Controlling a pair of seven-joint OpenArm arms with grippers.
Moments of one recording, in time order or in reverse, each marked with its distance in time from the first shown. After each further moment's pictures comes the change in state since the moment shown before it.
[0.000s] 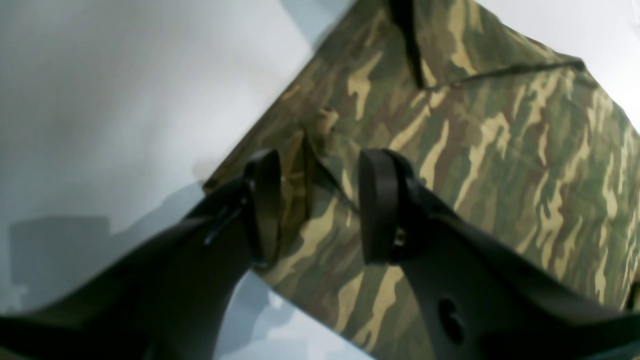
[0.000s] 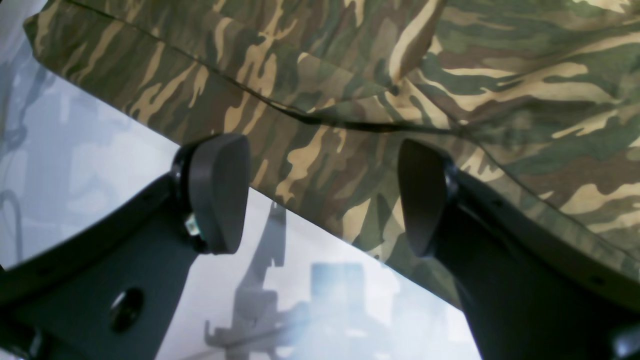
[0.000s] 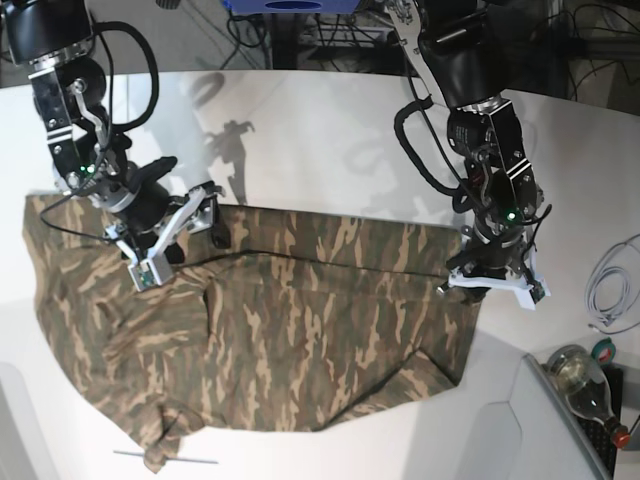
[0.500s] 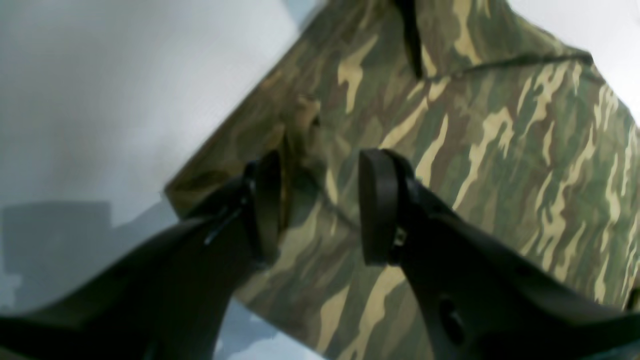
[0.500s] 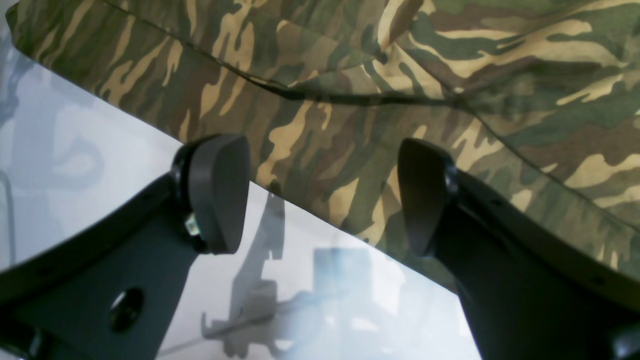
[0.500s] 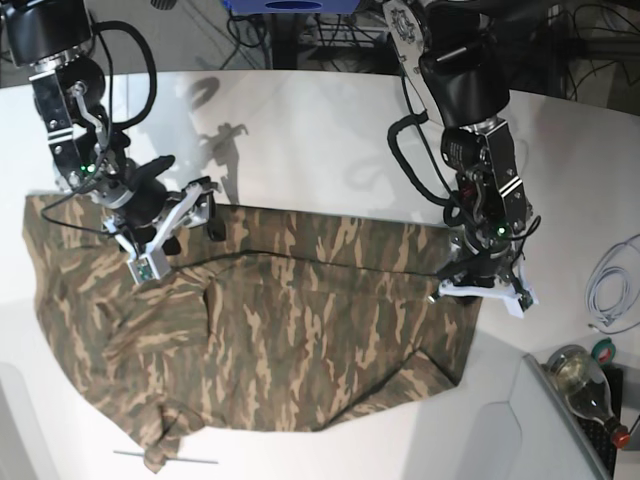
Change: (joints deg) left arm -4.1 -0.5 0.0 -7.8 0.0 2.0 -2.3; right arm 0.4 0.0 0.0 -3.3 0.0 0.2 0.0
